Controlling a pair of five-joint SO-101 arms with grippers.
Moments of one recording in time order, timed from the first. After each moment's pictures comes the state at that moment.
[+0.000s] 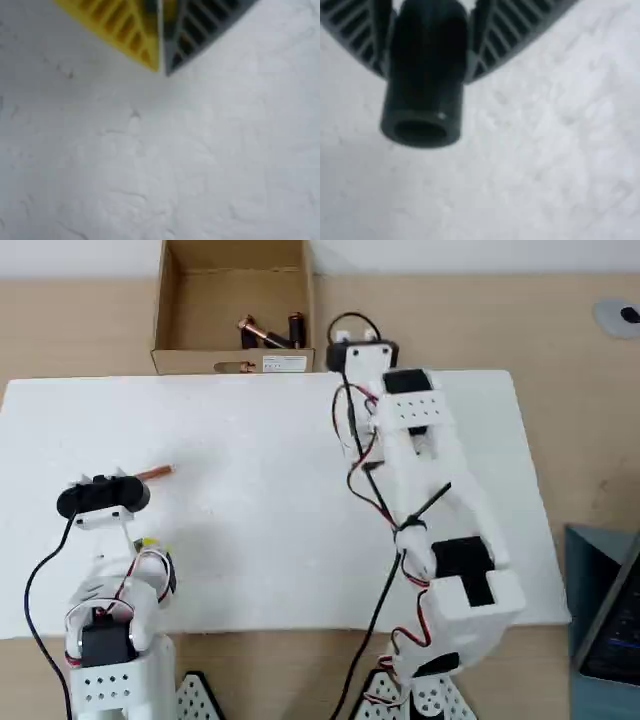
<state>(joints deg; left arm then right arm) -11.3 -104.1 93.0 67.2 -5.8 -12.9 10.1 3.4 78.0 -8.3</state>
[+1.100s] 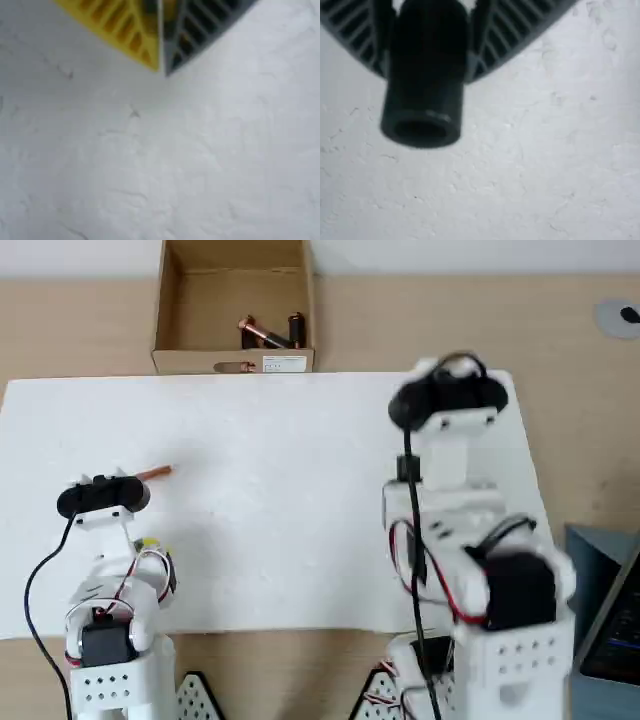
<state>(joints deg) -11.3 -104.1 93.0 67.2 -5.8 -12.8 -59.6 29.2 89.5 -14.0</state>
